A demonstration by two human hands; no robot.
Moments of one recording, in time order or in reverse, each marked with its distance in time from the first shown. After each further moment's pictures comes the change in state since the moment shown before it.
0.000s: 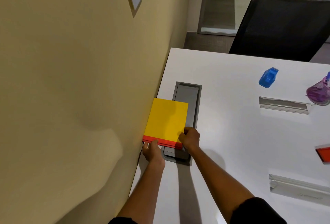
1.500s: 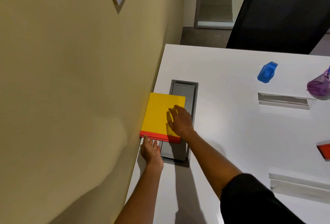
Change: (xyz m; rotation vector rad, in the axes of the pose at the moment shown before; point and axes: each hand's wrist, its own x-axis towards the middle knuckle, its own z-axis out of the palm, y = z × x) left_hand -0.009 0.003 0.017 -0.144 -0.085 0.015; right_hand 0.059 -0.029 -0.002 -0.700 -0.084 -0.489
